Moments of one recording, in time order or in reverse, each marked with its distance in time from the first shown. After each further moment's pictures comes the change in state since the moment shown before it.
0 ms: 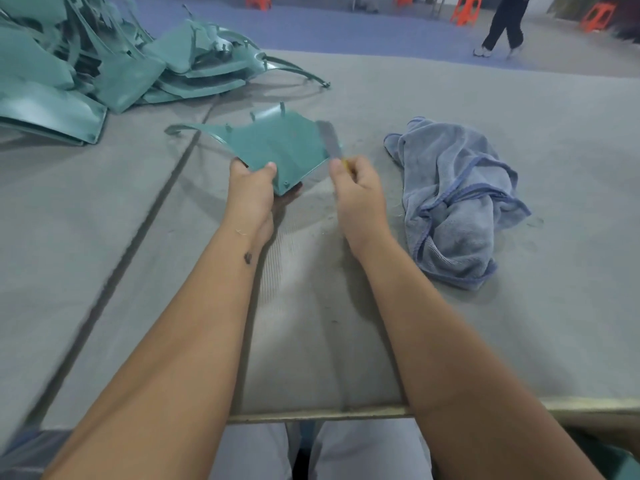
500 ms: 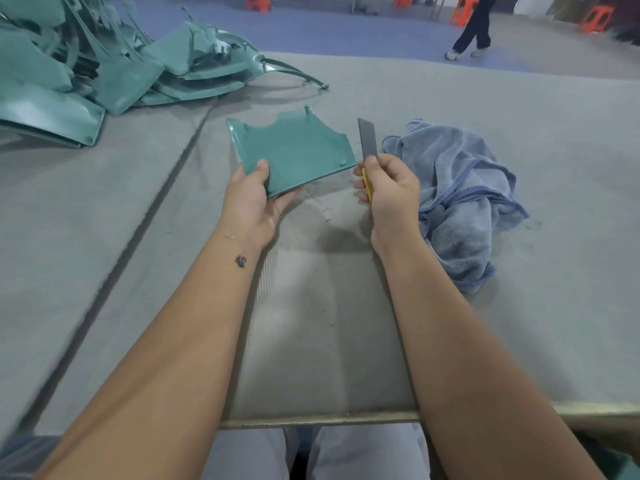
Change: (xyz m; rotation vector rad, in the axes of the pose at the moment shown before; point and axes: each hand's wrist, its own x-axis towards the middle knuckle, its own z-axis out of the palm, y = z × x) left_hand -0.002 0.002 -0.001 -0.272 -0.072 -0.133; right_hand 0.016 -0.001 -0.030 0.311 0.110 0.092
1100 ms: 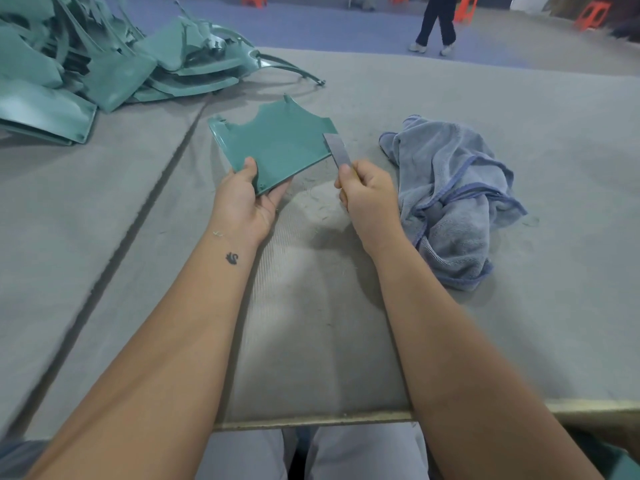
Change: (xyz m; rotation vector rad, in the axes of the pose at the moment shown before) left_hand 0.006 0.000 -0.002 -0.243 -0.014 -0.049; right_hand -0.001 0.015 0.005 -0.360 -0.171 -0.103
